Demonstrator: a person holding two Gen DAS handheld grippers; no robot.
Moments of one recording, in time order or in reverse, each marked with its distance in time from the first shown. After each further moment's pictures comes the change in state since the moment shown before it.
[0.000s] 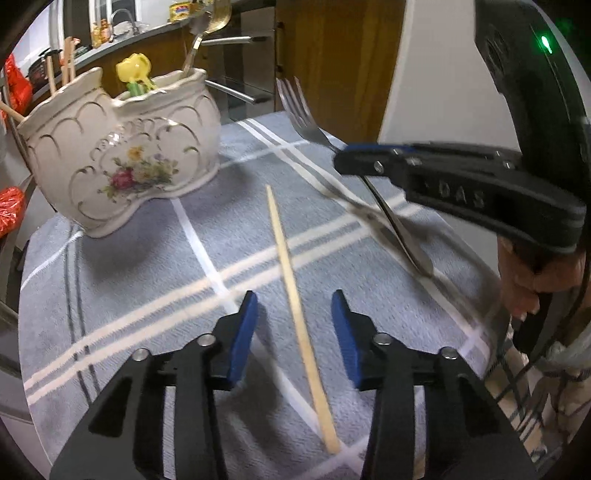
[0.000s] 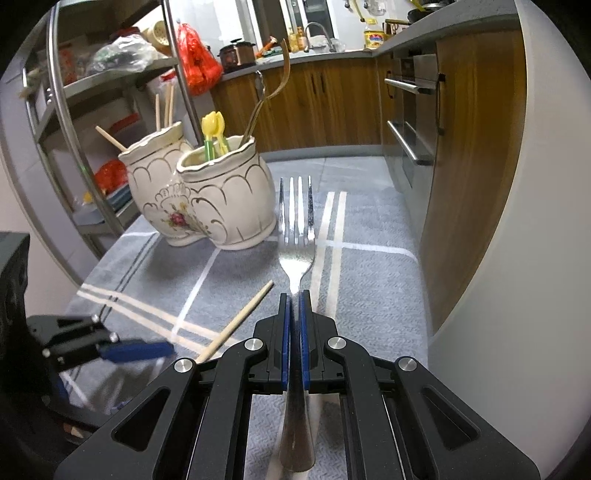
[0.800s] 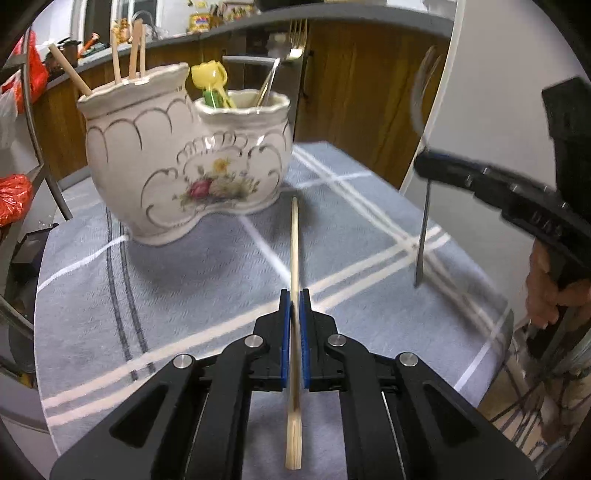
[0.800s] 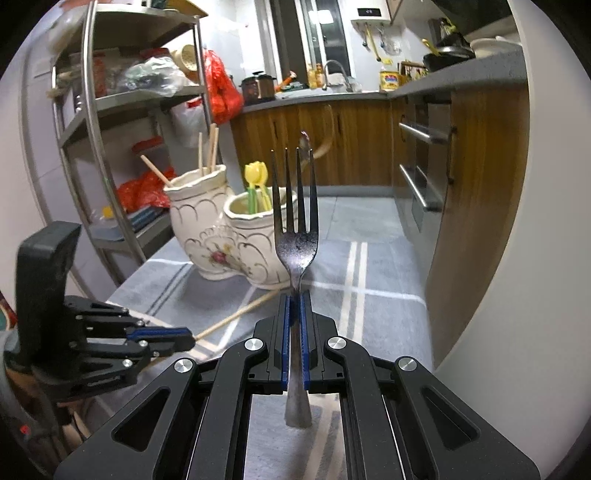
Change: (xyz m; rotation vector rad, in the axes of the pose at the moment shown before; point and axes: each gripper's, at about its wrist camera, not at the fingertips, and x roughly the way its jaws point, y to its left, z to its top) left arm -0.033 0.075 -0.005 -0.071 -0.083 -0.049; right arm -0.034 0.034 0.010 -0.073 -0.149 0.016
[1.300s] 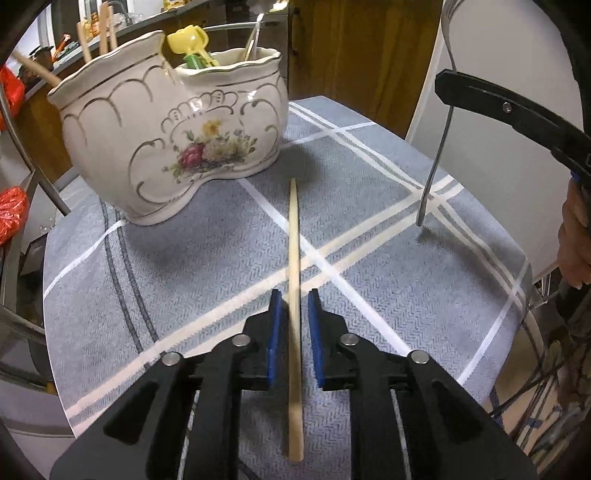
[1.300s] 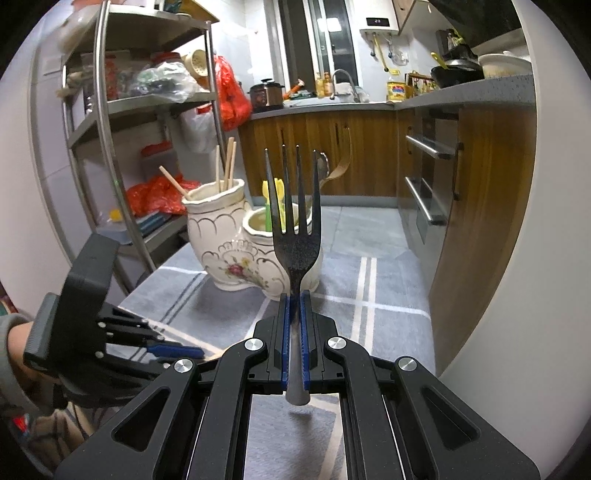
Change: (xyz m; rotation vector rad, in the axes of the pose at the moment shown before) left arm 0.022 -0.003 0.001 0.098 0.164 0.025; right arm -0.012 0.011 0.006 -0.023 -0.029 0.012
